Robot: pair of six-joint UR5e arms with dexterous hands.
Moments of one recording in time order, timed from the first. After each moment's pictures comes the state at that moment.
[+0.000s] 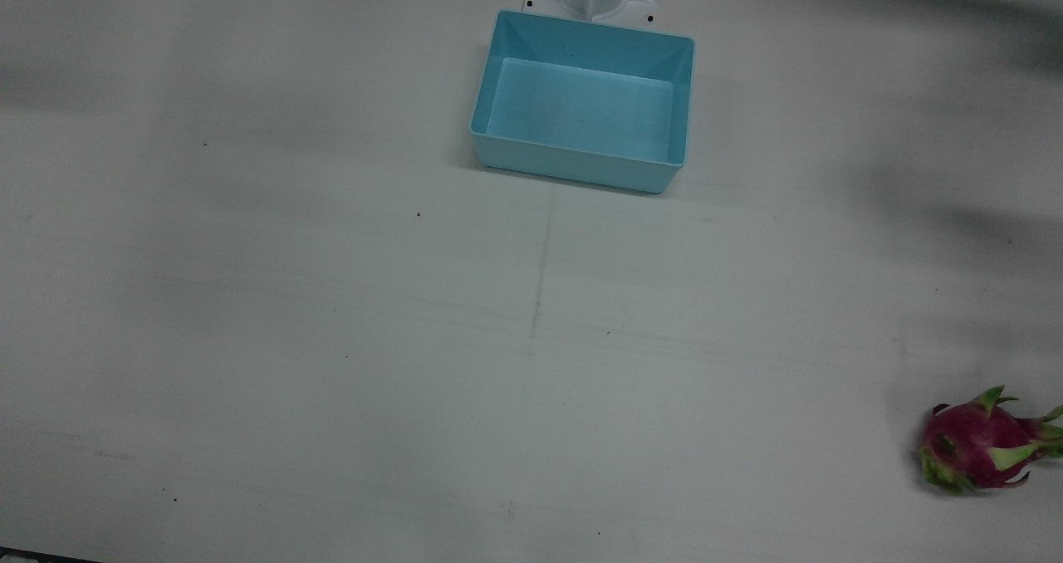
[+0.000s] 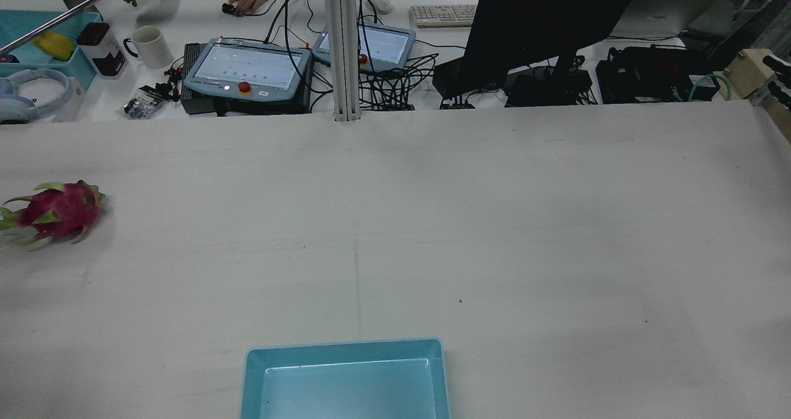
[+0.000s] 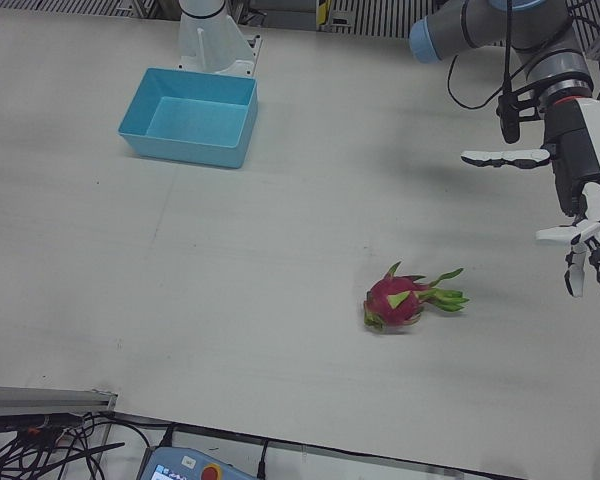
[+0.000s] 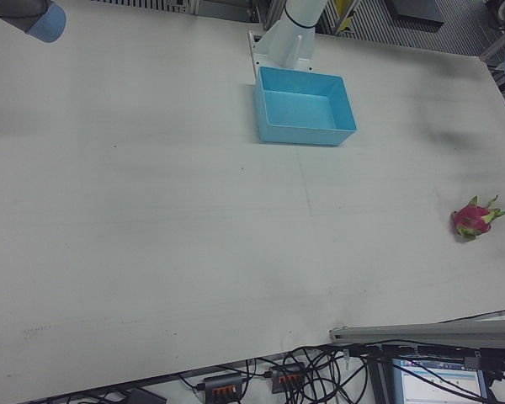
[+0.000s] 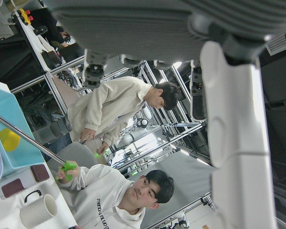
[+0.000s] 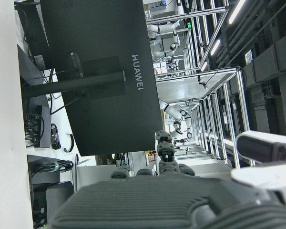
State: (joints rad) left arm -1.19 -1.59 -2.00 0.36 1.20 0.50; right arm 1.45 -1.64 1.71 -3.22 -1.55 0.16
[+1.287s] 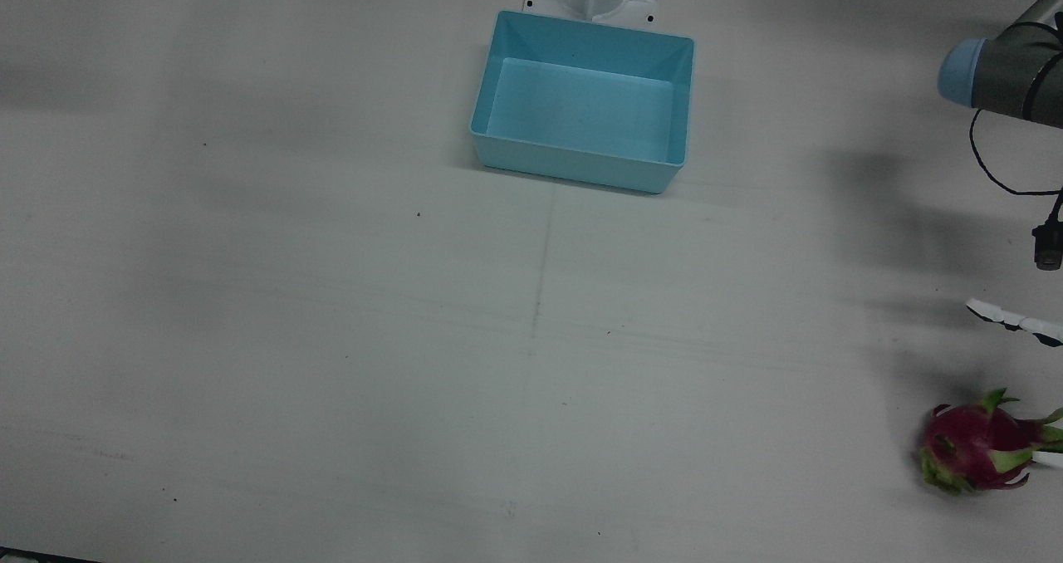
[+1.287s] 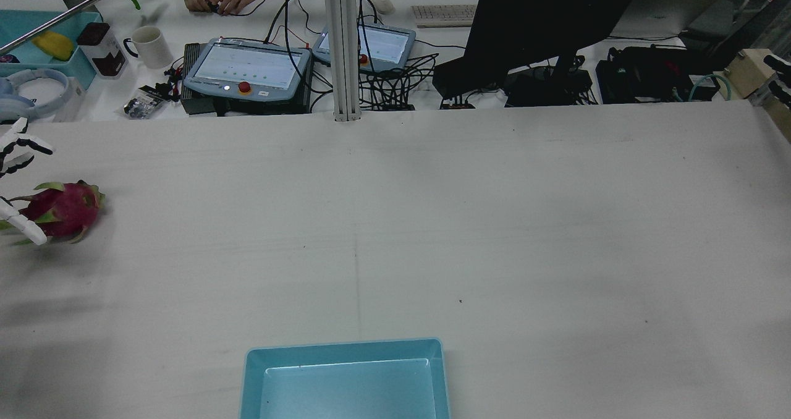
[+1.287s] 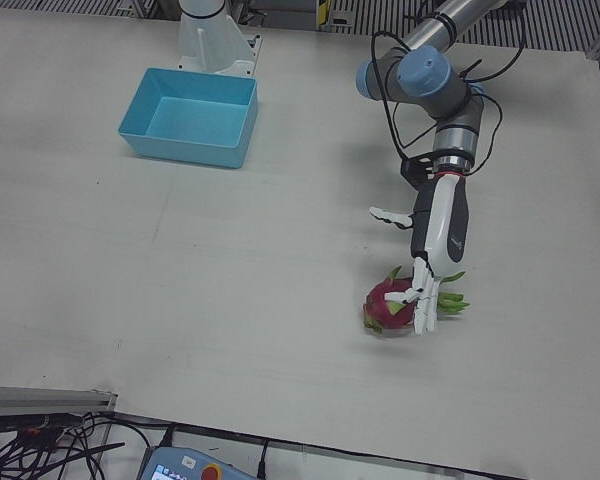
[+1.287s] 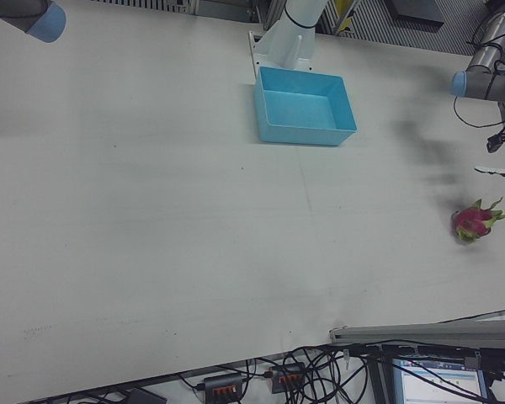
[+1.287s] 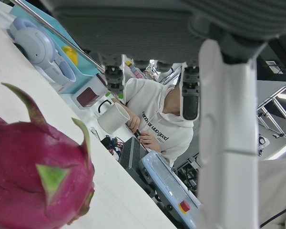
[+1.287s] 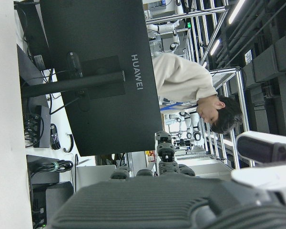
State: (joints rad) left arm -0.90 -1.65 -1.80 0.37 1.07 0.67; right arm 1.45 -1.64 1.71 -3.22 -1.55 0.16
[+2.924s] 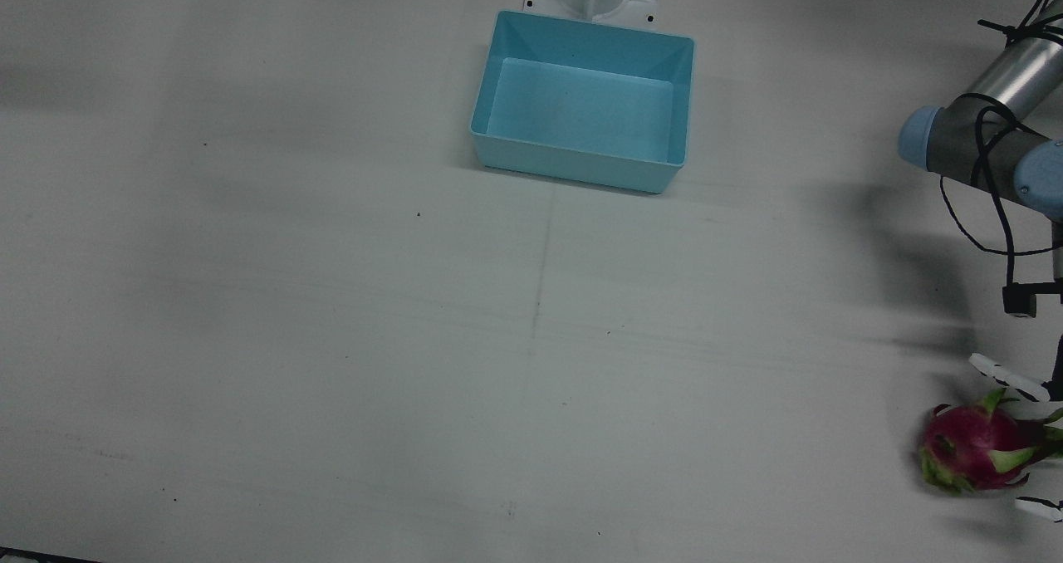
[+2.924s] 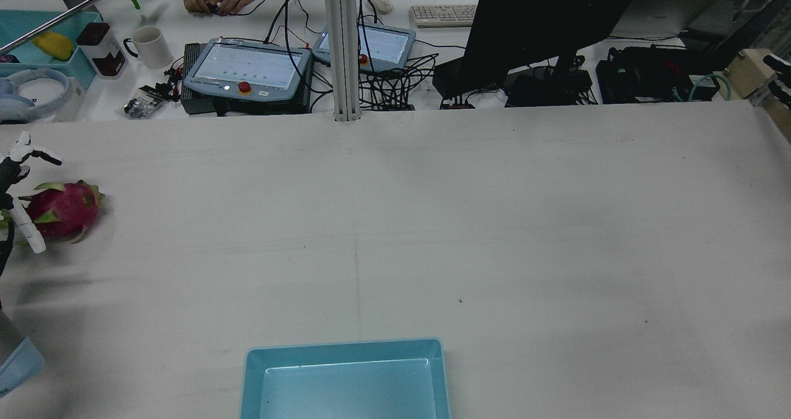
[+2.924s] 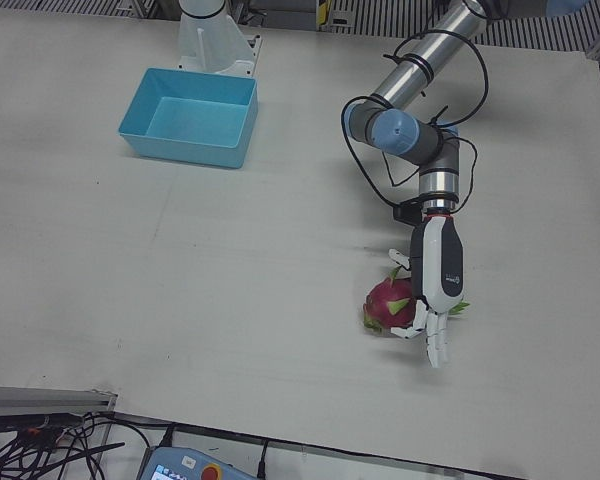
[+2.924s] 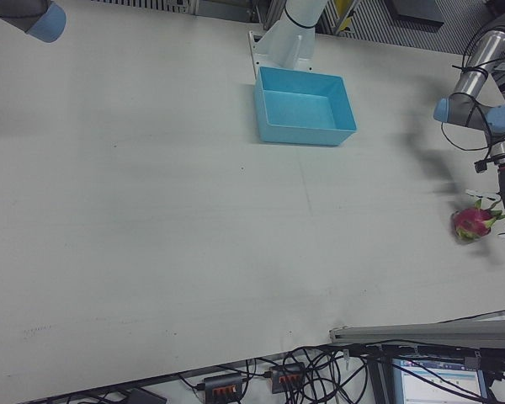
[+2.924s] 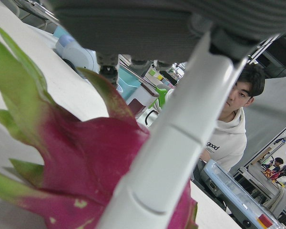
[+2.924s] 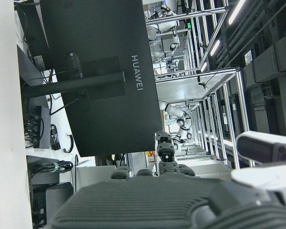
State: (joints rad) left arm -0.88 -1.80 -1.52 0.44 1.00 0.68; right arm 1.45 -1.64 1.71 -3.22 -1.55 0.16
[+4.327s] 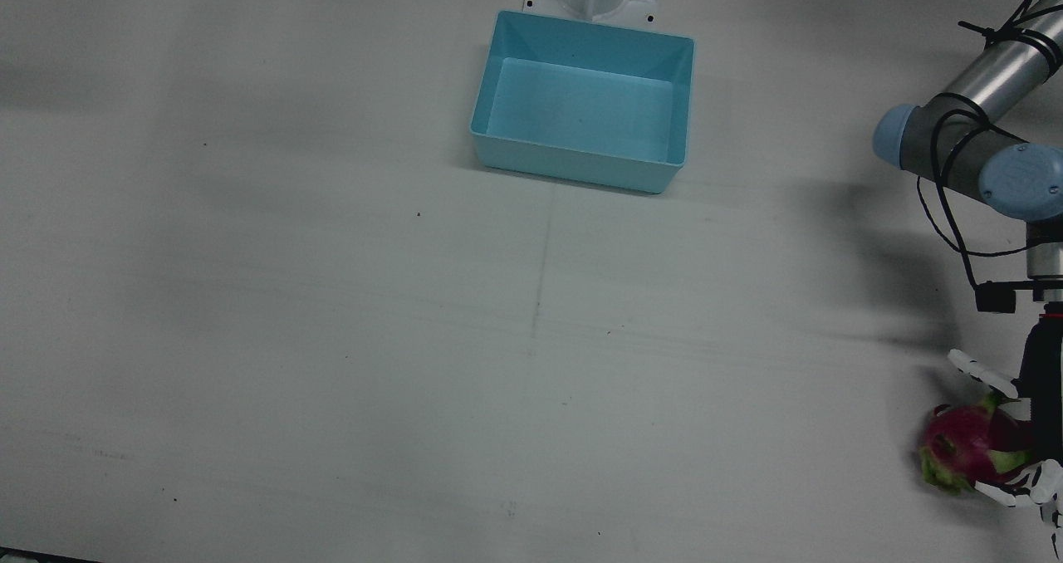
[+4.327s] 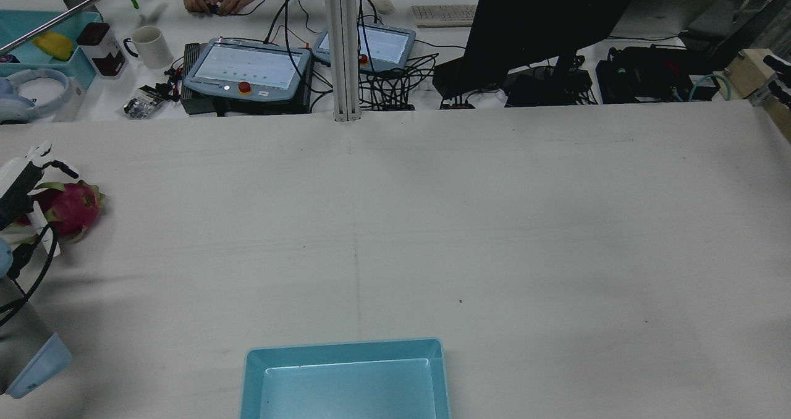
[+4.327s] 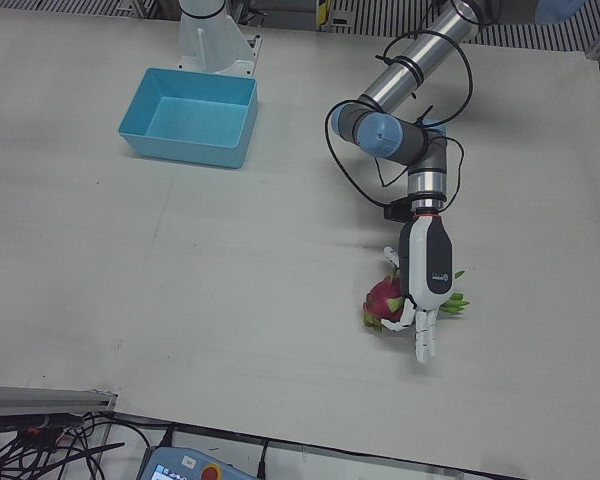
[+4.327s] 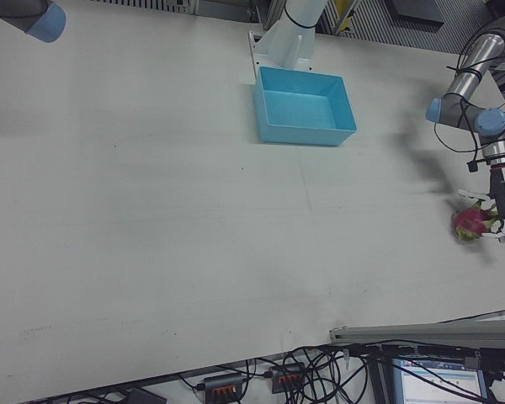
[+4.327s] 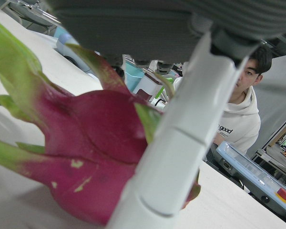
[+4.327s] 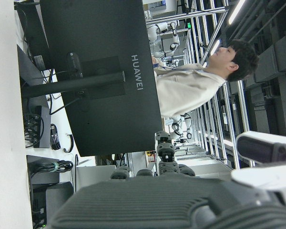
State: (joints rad) left arm -0.85 -1.86 -1.51 0.56 0.99 0.74; right arm 1.45 -1.64 1.71 -3.22 -1.55 0.16
